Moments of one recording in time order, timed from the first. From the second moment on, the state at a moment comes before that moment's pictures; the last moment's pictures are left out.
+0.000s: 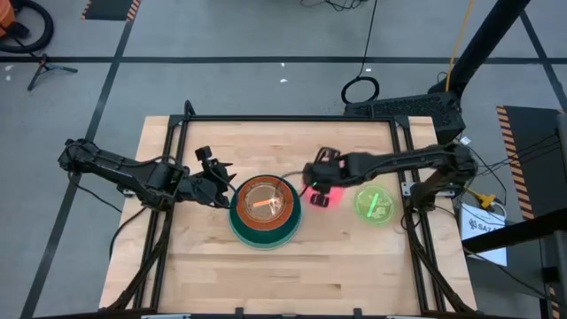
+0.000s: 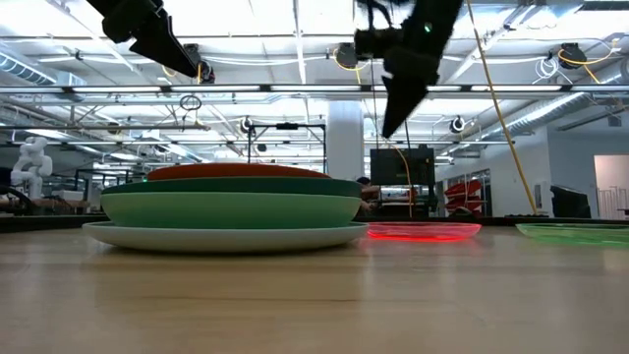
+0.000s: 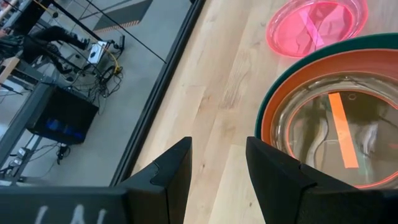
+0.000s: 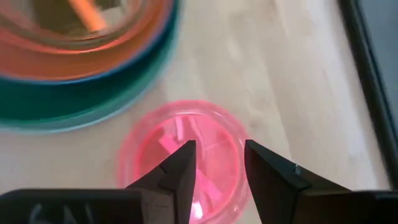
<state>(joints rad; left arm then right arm) -0.27 1.05 0.90 -0.71 -0.76 -0.10 0.02 1.61 1.27 -0.87 0.34 0.19</state>
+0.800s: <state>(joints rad) -0.27 1.05 0.90 -0.70 -0.76 -0.09 -0.27 1.46 0.76 -0.61 0.18 0.70</state>
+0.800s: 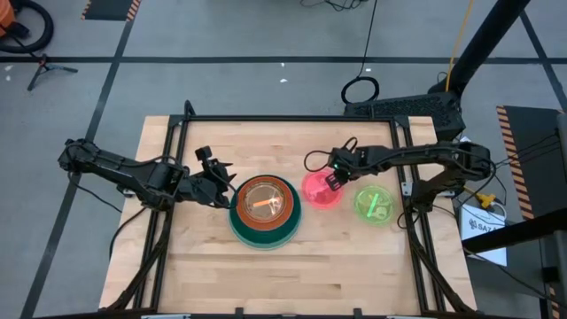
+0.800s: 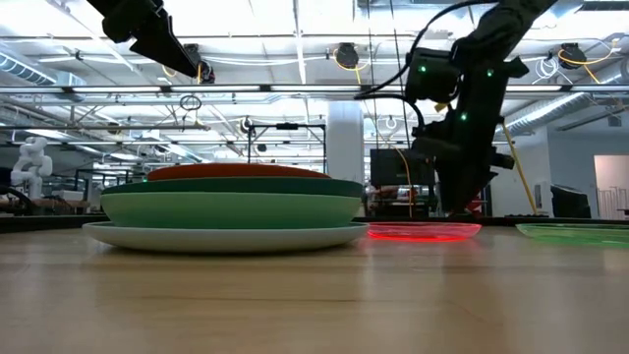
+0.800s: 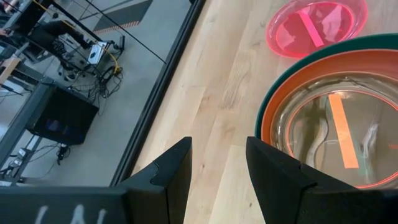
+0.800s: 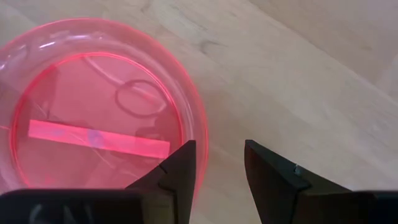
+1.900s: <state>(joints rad) -0.27 1.05 0.90 -0.71 -0.76 -0.09 -0.27 1.46 0.58 -0.27 0.13 0.77</state>
